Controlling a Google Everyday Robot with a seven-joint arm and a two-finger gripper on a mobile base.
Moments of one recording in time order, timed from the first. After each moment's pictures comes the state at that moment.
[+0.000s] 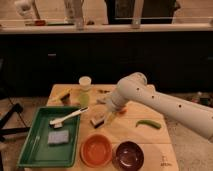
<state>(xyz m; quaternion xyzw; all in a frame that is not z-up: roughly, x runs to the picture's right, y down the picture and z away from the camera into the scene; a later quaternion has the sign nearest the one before) -0.003 0.113 0.734 -0.25 -0.24 -0.01 0.94</state>
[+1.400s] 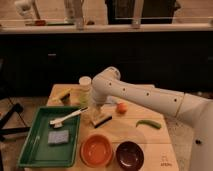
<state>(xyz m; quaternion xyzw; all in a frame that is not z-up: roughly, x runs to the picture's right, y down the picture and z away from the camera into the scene) -0.077 0.102 0.768 -0.26 -0.21 -0.08 0.94</state>
